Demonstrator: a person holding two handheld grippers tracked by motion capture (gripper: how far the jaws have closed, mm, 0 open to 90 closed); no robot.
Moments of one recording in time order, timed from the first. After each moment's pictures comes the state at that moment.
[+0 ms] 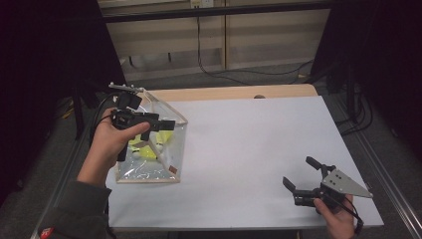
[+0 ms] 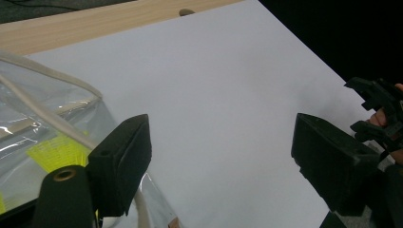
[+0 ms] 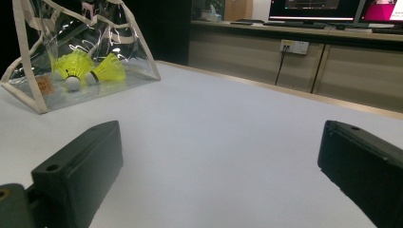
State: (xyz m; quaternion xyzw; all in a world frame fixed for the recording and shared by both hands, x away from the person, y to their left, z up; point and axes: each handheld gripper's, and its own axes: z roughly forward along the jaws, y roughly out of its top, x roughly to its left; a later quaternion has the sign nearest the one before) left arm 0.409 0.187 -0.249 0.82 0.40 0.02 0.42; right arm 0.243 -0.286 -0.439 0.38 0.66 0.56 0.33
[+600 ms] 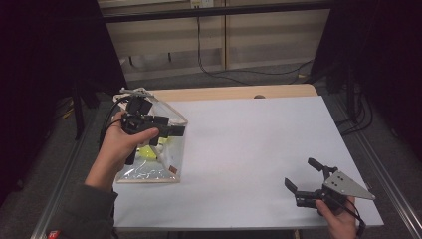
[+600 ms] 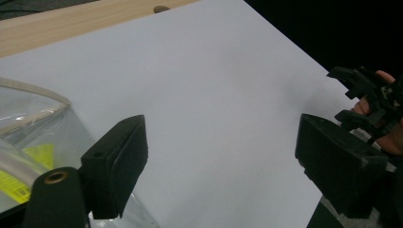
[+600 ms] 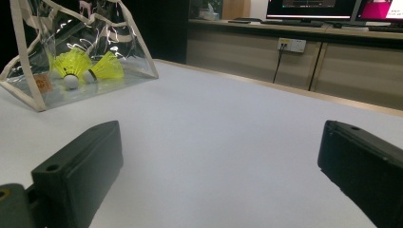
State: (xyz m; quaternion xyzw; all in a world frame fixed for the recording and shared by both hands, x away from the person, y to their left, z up) left arm 0.402 0.168 -0.258 0.83 0.36 -0.01 0.43; right arm 0.239 -0.289 -0.440 0.38 0.66 0.56 0.33
